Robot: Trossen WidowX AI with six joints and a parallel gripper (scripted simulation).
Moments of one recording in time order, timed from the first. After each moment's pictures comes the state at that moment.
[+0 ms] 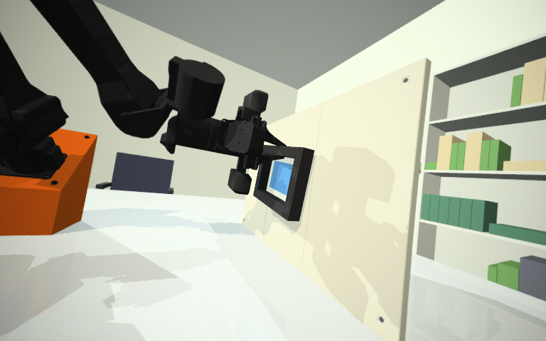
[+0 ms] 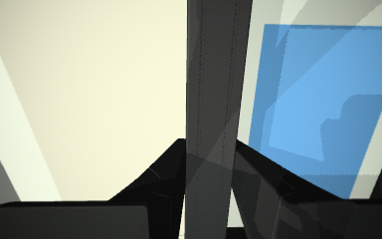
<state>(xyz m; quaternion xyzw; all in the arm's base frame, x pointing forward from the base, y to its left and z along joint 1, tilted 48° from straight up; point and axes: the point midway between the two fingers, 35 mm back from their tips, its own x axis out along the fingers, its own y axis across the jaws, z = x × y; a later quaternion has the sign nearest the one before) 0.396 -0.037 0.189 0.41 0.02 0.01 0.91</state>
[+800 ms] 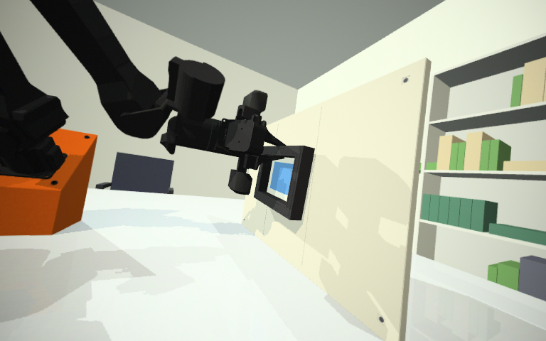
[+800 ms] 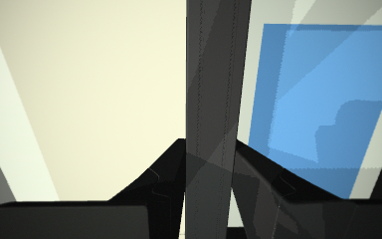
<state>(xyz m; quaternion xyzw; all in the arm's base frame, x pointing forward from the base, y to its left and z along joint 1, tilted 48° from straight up) 0.396 -0.037 0.189 0.40 0.02 0.01 0.92</state>
